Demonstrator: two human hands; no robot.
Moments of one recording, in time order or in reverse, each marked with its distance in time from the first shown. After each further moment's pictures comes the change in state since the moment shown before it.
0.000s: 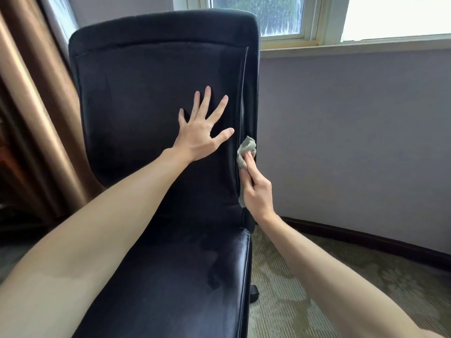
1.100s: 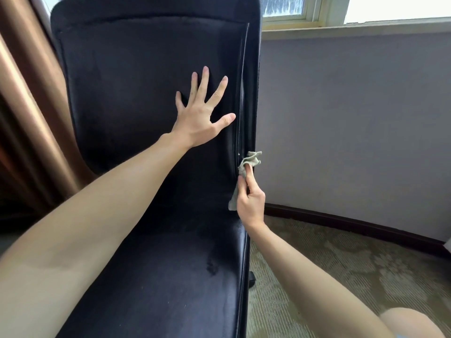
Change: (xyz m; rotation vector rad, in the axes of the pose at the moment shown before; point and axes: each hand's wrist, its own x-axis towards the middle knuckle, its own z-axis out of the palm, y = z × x) left_hand 0.001 -0.001 0.005 -0.004 0.003 0.000; right_hand -0.045 0.036 0.021 0.018 0.140 0.230
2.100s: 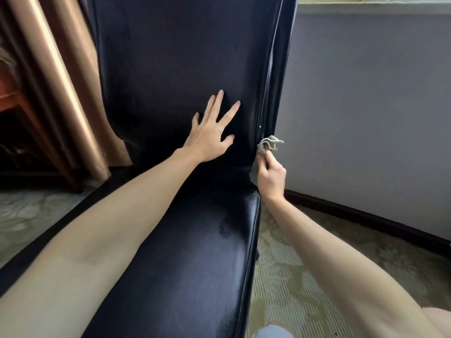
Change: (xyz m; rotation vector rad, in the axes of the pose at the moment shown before) left_hand -0.099 -0.014 0.038 0.002 -0.128 -0.067; right_hand -0.002 0.004 -0.011 -0.206 -0.018 0.036
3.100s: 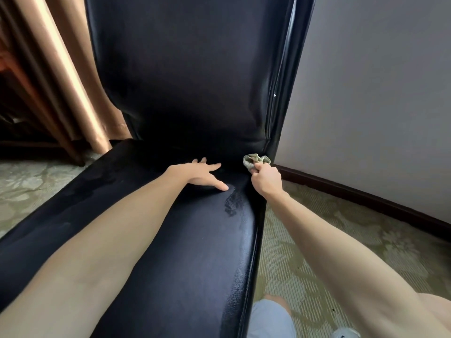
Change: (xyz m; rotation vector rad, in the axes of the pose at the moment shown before) left_hand -0.081 -0.037 0.074 -0.078 -0.957 -0.467; right_hand -0.021 0.056 0.022 -0.750 -0.420 0.166
